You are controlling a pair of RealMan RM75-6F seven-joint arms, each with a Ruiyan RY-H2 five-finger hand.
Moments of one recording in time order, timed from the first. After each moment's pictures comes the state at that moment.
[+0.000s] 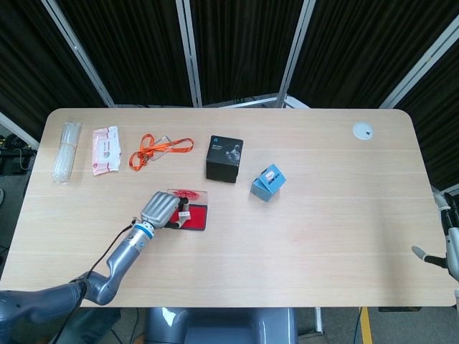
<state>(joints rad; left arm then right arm) -0.73 -1.76 -0.14 -1.15 1.27 0.85 0.10 0.08 -1.09 0.13 -1.50 -1.36 1.43 0.08</state>
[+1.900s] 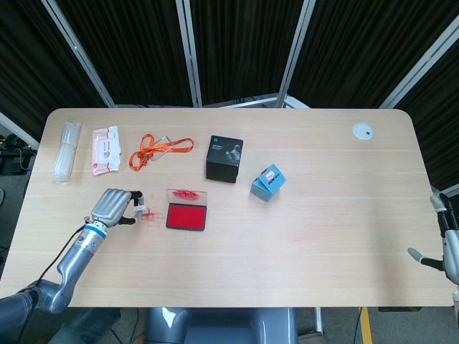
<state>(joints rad) -0.60 -1.53 -0.06 -1.21 1.32 0.95 -0.06 0.07 -1.07 0.12 -1.54 -1.40 1.46 0.07</state>
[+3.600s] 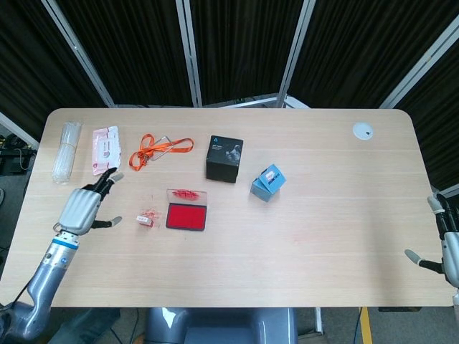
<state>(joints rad) -0.44 -1.39 -0.05 -1.38 1.45 1.32 -0.04 0.05 -1.04 0.11 -1.58 -1.45 1.50 0.11</state>
